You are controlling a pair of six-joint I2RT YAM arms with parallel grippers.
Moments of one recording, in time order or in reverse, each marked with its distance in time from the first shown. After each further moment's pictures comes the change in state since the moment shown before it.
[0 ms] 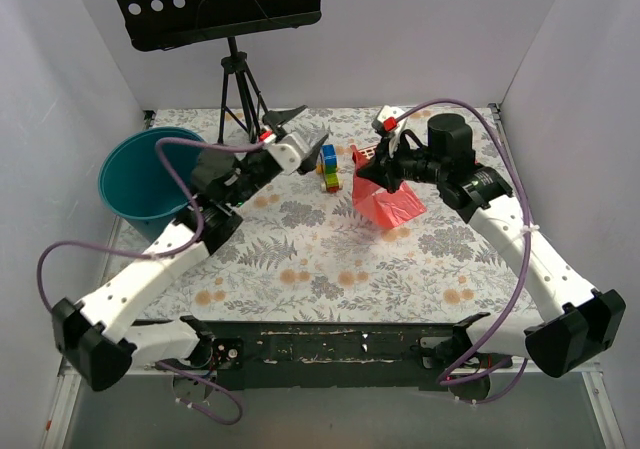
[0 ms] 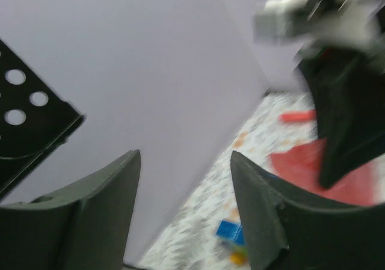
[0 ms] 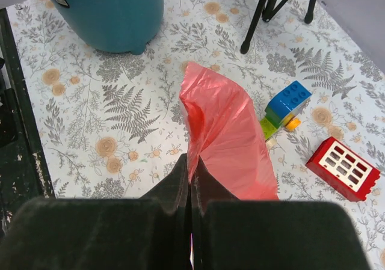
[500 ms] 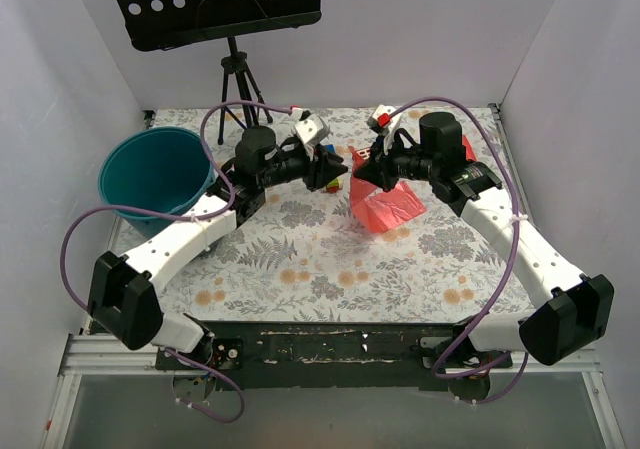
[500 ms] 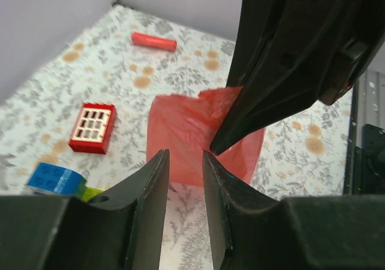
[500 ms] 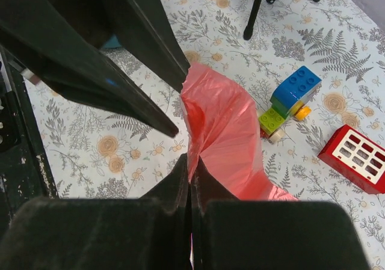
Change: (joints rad) left arm 0.072 0.169 0.064 -0.209 0.353 -0.573; right arm -0.006 0.069 -0.006 0.017 -0.002 0.044
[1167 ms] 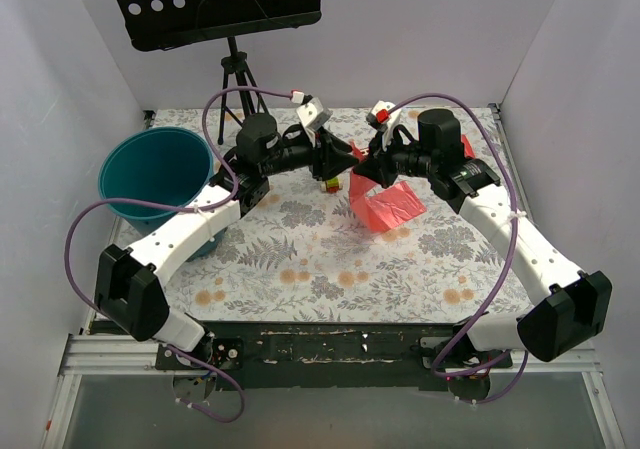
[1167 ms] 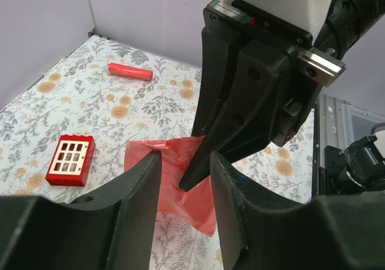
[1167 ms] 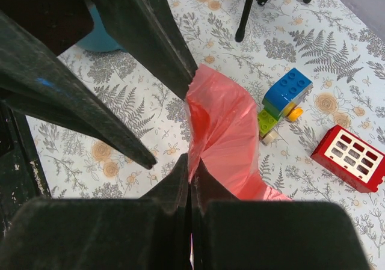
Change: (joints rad) left arm 0.008 0.070 0.097 0.028 0.095 -0.132; right arm 0.002 0.019 0.024 -0.001 0.029 0.010
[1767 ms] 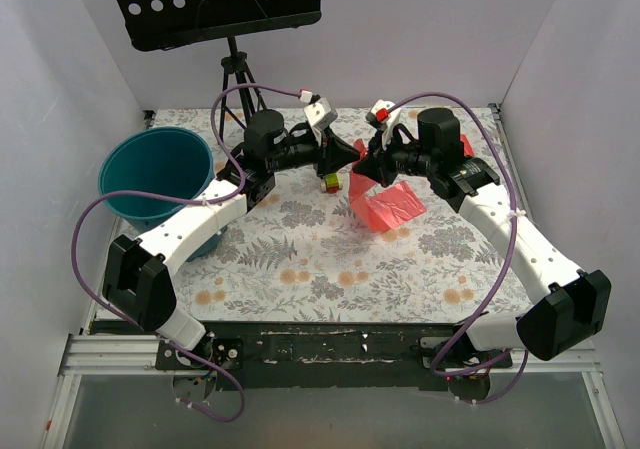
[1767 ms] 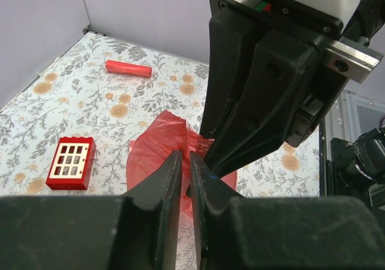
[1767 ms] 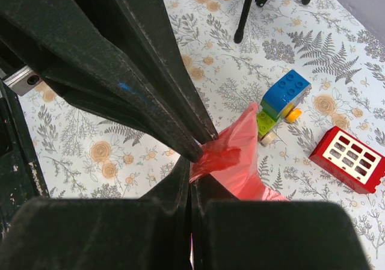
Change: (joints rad) left arm 0.000 0.072 0.048 -0.006 0.038 0.041; right arm 0.000 0.008 0.010 0.001 0.000 -0.001
